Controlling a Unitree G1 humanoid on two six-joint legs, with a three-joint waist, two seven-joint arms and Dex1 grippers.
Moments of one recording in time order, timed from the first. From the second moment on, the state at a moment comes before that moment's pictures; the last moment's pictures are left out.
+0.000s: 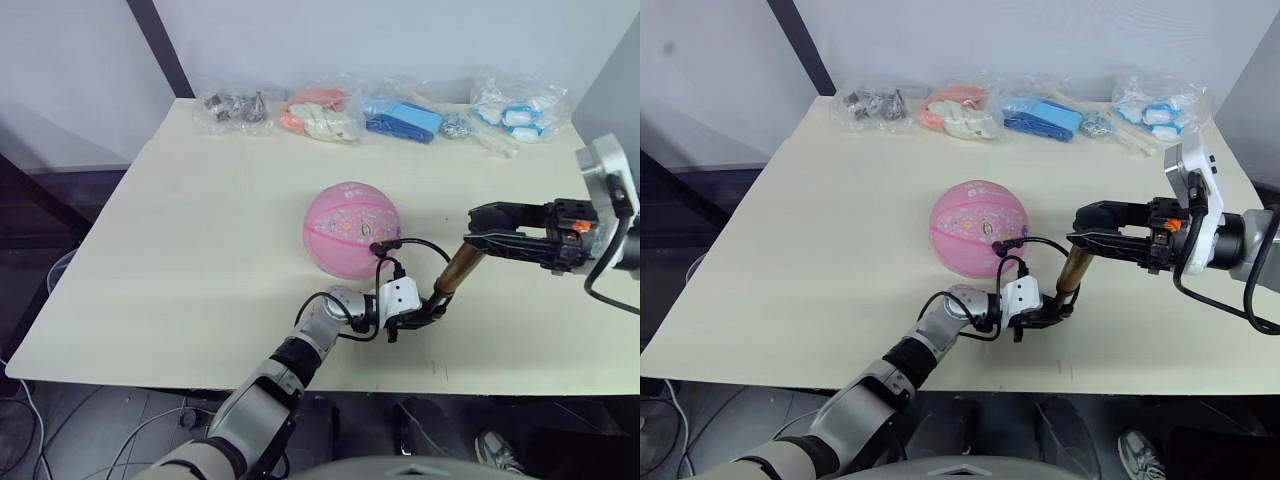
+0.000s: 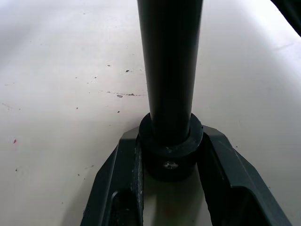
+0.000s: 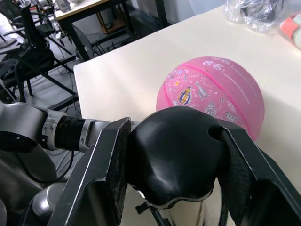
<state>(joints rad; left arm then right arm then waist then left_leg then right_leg) -0.54 0.06 -0.47 0.72 0.12 -0.21 -0.91 -0.37 -1.09 -0.26 -0.41 1.18 0.90 0.83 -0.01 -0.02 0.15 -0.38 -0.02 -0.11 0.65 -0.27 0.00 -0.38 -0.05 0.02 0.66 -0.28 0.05</state>
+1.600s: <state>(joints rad) -0.54 0.05 -0.47 0.71 0.11 -0.20 -0.91 -0.54 -1.17 -0.37 -0.30 1.31 1.10 0.80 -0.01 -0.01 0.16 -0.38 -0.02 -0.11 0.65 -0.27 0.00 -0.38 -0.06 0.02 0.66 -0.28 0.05</state>
